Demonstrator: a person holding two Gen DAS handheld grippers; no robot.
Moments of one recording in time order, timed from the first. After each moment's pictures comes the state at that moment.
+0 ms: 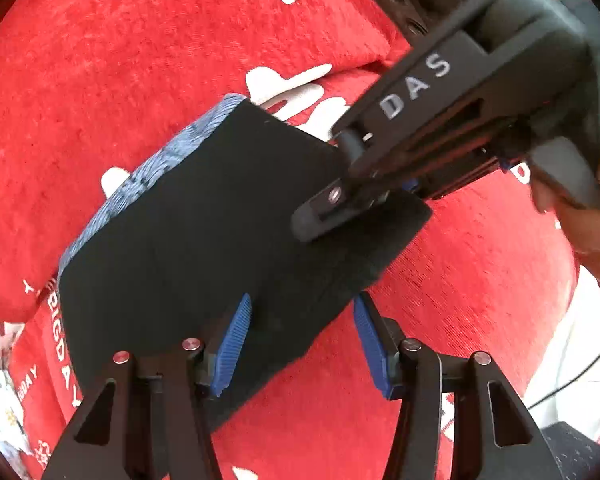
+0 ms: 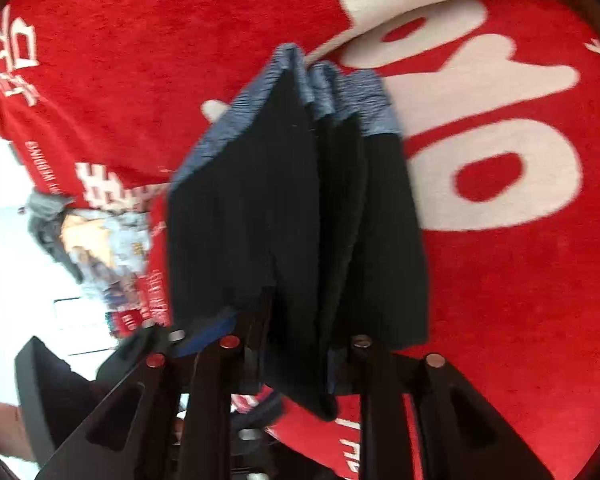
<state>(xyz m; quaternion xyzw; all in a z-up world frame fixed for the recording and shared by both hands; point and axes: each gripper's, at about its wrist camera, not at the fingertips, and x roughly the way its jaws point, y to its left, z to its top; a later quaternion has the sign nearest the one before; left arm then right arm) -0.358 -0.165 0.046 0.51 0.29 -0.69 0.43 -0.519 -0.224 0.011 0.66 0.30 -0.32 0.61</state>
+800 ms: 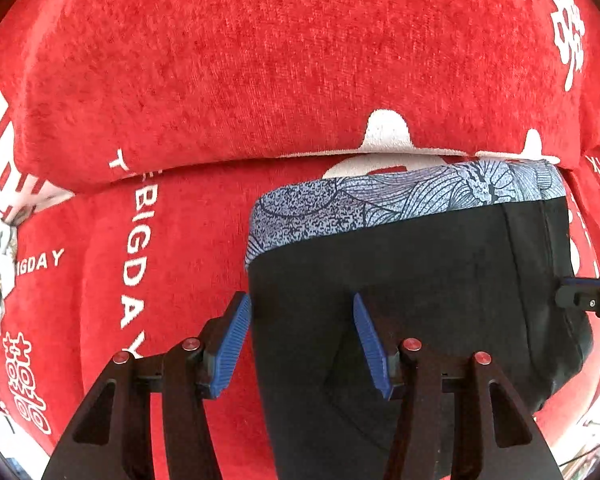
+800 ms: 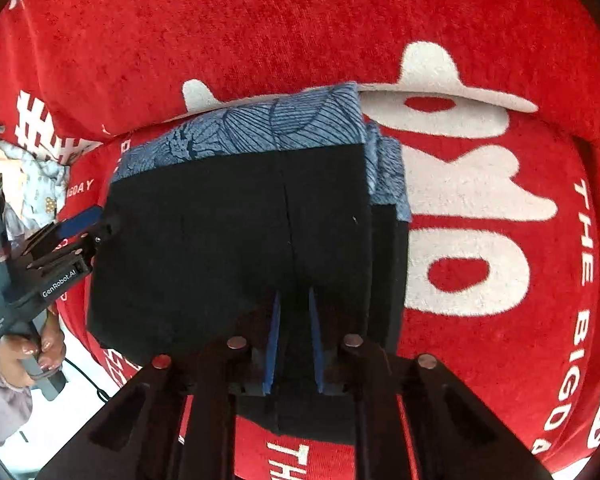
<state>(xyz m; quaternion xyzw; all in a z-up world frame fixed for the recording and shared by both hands) -0.163 -0.241 0.014 0.42 0.44 -0.54 0.58 -0.468 -0.254 0.022 0.52 0.46 -0.38 0.61</state>
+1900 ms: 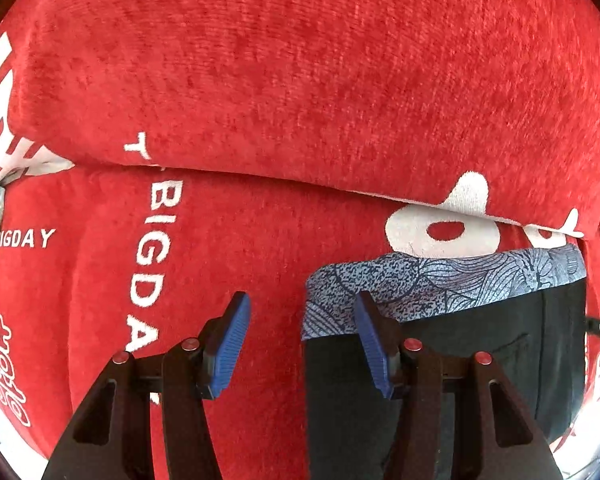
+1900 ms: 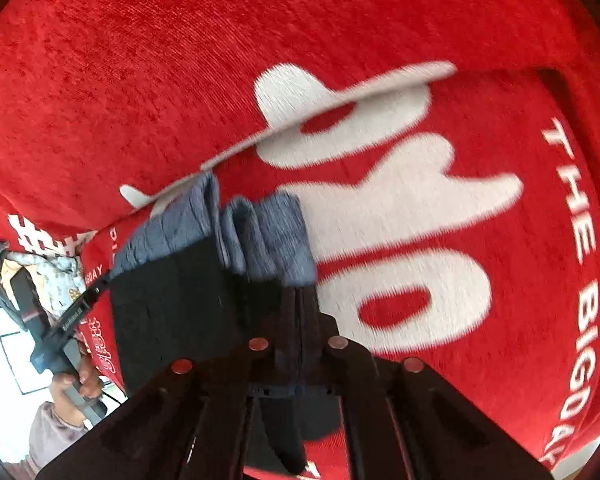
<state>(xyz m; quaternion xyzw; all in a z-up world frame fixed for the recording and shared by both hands) -0.101 -0.289 -0.009 0.37 0.50 -0.51 0.59 -0.538 -0.292 0.019 0.62 0.37 -0.42 0.55</state>
